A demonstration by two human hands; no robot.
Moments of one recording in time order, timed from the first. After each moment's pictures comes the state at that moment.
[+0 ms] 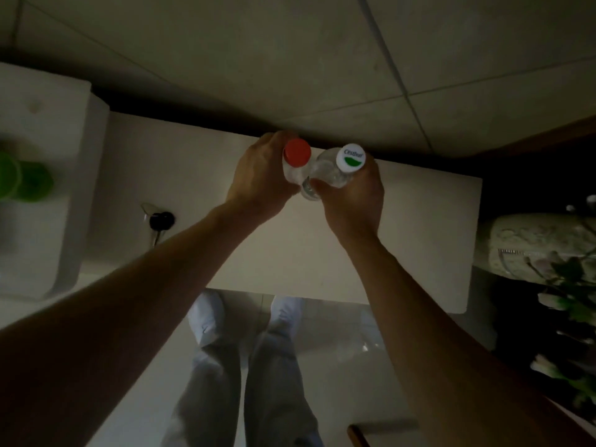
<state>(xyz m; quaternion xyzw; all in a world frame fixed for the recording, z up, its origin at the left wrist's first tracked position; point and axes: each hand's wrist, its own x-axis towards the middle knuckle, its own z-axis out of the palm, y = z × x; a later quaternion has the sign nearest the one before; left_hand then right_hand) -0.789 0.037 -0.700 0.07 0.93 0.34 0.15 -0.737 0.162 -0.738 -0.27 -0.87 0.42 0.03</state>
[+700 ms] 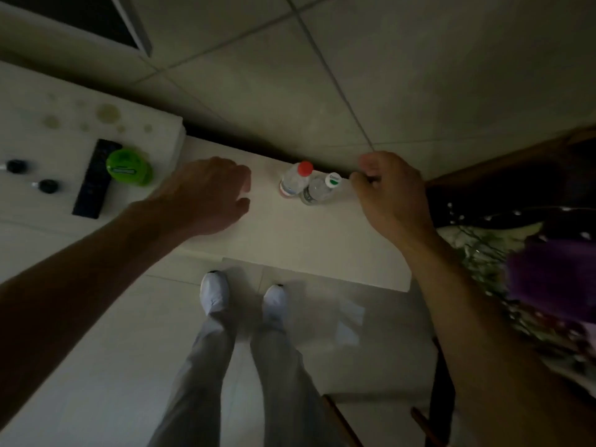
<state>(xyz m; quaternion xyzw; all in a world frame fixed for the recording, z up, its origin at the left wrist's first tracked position) -0.737 -0.102 -0.467 0.20 0.94 0.10 0.26 -0.703 0.139 -0.455 -0.15 -0.95 0.27 -0.07</state>
